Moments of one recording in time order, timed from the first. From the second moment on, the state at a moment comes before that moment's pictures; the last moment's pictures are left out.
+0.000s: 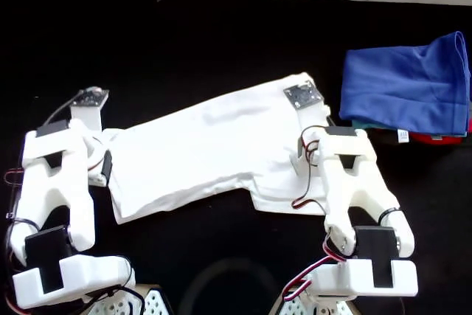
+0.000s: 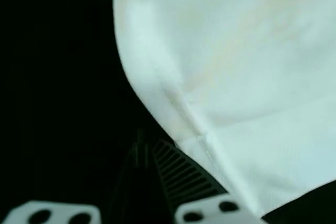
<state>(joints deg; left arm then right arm) -26.0 -6.1 37.9 60.6 -23.6 -4.7 -3.7 39.5 46.5 26.1</state>
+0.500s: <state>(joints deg) -17.4 -17.2 32.0 78.0 -18.2 -10.4 -39.8 53.9 55.2 24.5</state>
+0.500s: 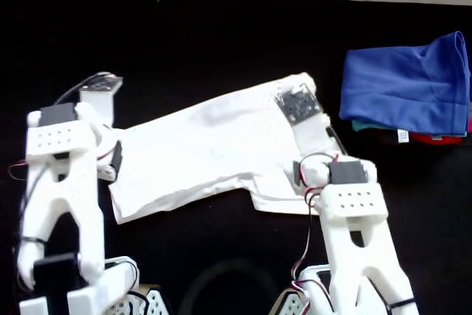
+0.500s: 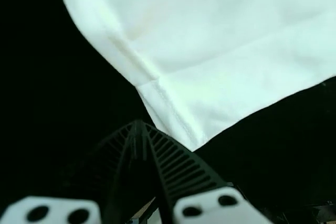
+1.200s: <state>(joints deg) -17.5 -10.2 48.1 62.4 -19.4 -10.6 -17.5 56.4 46.3 24.9</state>
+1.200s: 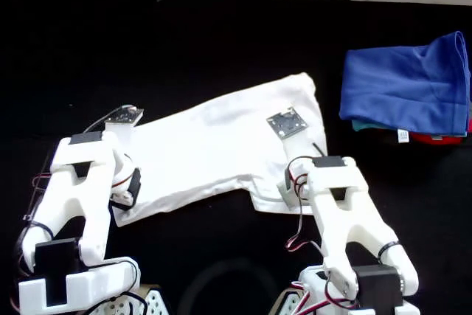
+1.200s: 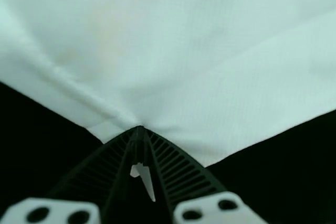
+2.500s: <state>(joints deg) -10.8 -21.8 43.2 76.8 -16.1 -16.9 -25.8 53.8 68.3 52.3</state>
